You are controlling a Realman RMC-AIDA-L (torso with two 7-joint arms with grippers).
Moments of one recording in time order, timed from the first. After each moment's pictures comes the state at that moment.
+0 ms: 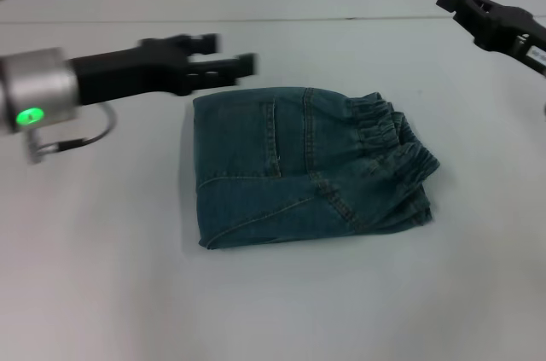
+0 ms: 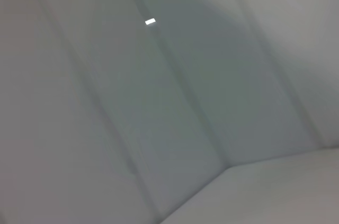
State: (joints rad) left arm -0.60 -2.13 0.73 0.81 1.87 1.43 -1.73; right arm 0.69 2.04 0.09 -0.35 -2.13 -1.49 1.29
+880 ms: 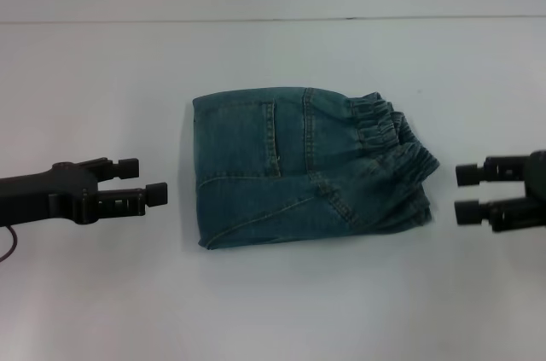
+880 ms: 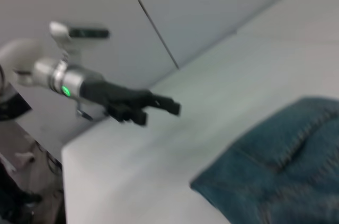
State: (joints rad) left arm -0.44 -2.07 0.53 0.79 2.12 1.71 -1.69; right arm 0.53 1.93 -0.56 -0.69 -2.18 -1.89 1.64
